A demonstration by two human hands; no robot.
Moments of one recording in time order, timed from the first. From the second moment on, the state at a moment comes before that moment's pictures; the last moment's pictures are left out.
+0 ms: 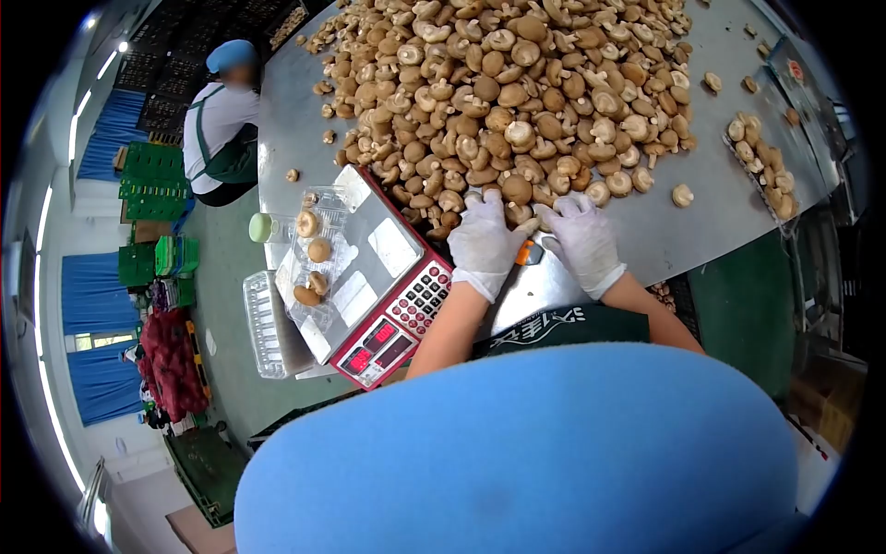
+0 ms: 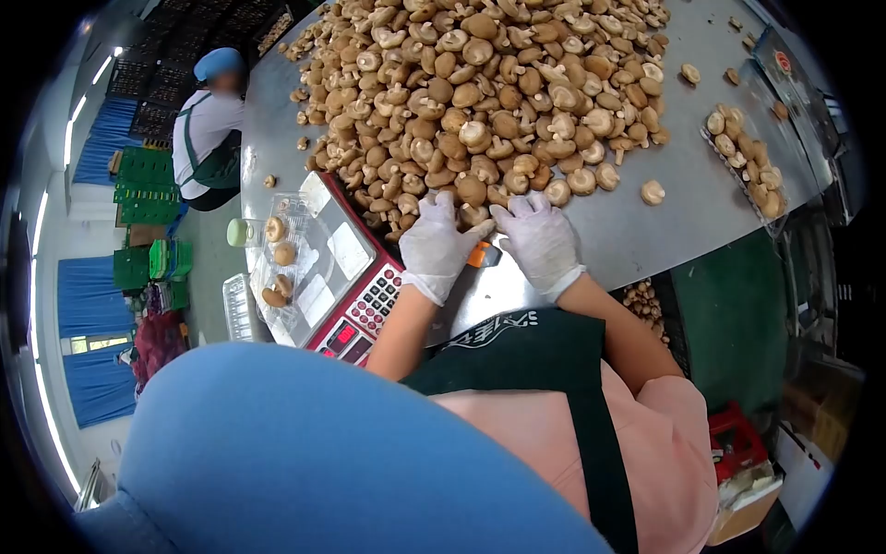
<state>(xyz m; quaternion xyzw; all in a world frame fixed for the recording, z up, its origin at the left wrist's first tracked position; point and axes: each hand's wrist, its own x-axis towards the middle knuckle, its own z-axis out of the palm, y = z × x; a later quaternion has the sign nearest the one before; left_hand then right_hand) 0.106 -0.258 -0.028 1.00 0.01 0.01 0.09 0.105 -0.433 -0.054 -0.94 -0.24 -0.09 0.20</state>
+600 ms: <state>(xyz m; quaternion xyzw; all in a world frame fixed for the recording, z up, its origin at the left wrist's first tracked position) 0.103 -0.252 -0.030 0.99 -0.05 -0.02 0.10 0.100 -0.499 -0.056 -0.94 -0.14 -0.07 0.30</state>
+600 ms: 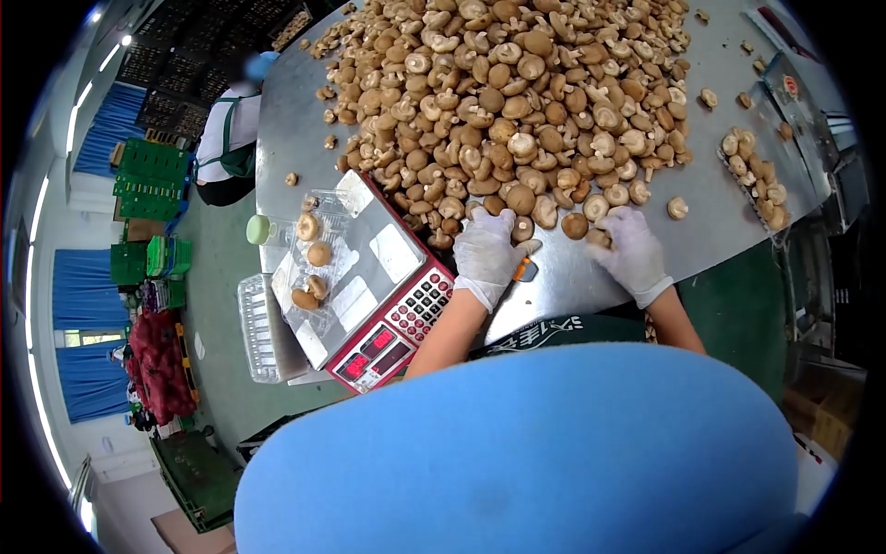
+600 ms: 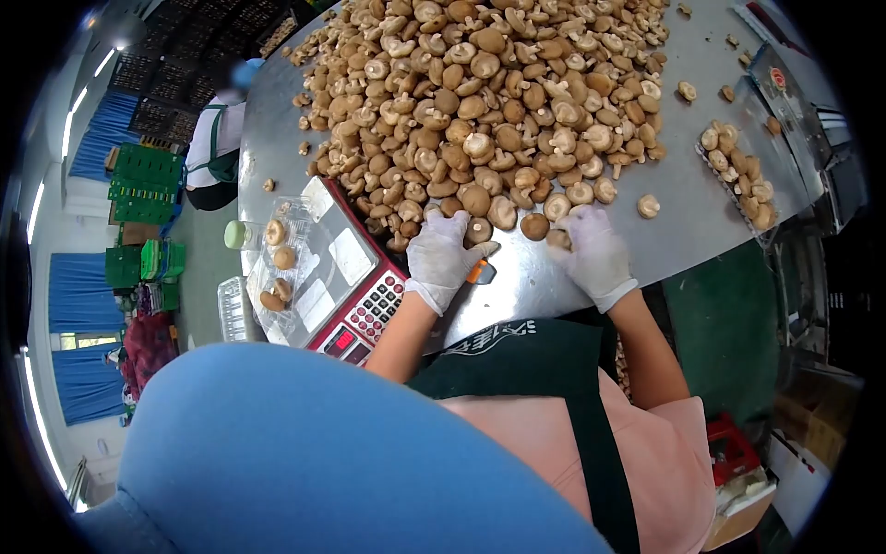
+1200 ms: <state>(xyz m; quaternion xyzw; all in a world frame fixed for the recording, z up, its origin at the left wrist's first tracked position) 0.095 -0.233 -0.042 0.96 -0.04 0.06 0.27 0.098 -0.439 -0.044 -0.92 -0.31 -0.05 0.25</state>
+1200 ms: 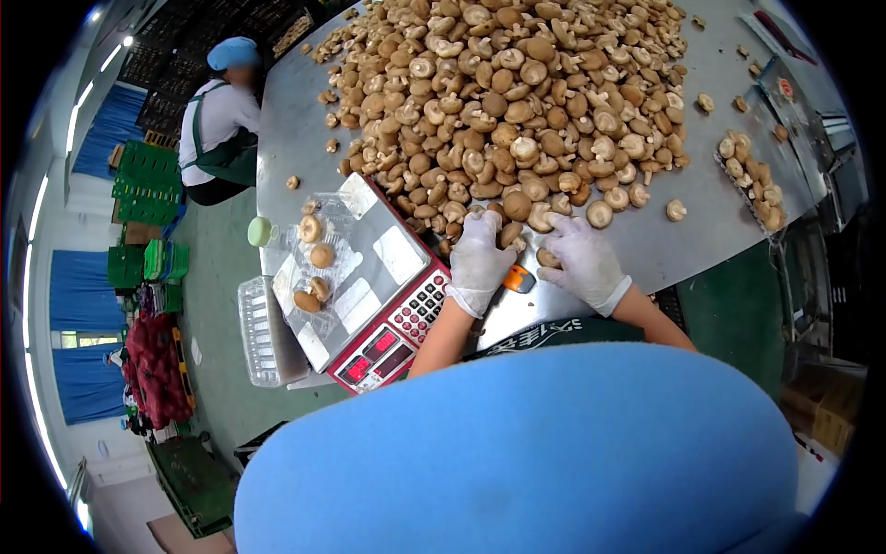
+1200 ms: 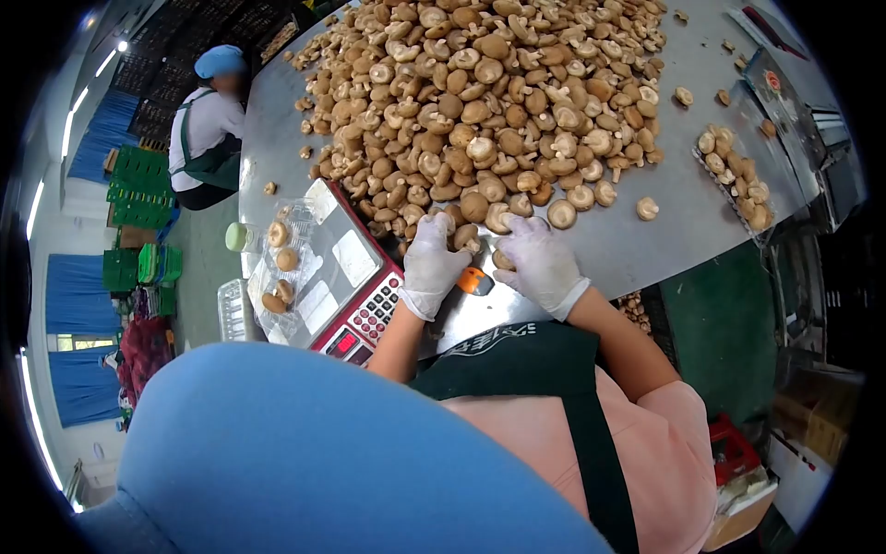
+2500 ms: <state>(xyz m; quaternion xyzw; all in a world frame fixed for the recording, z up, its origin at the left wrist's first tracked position) 0.018 0.010 0.042 0.79 0.10 0.22 0.56 0.230 -0.143 0.116 -0.69 -0.49 0.45 0.29</state>
